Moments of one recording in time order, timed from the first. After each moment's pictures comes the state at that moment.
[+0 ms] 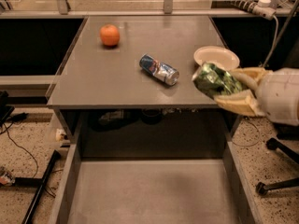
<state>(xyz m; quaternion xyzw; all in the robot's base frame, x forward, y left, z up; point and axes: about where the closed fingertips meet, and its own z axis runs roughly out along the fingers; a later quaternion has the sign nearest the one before) 0.491 -0.188 0.931 -0.48 0.69 0.02 0.54</state>
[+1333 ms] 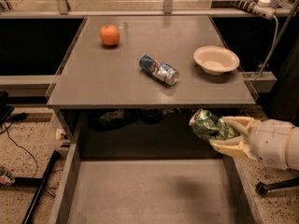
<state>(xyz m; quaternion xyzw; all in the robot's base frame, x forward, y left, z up) 0.445 -0.194 0.815 -0.47 0.73 0.10 0.49</state>
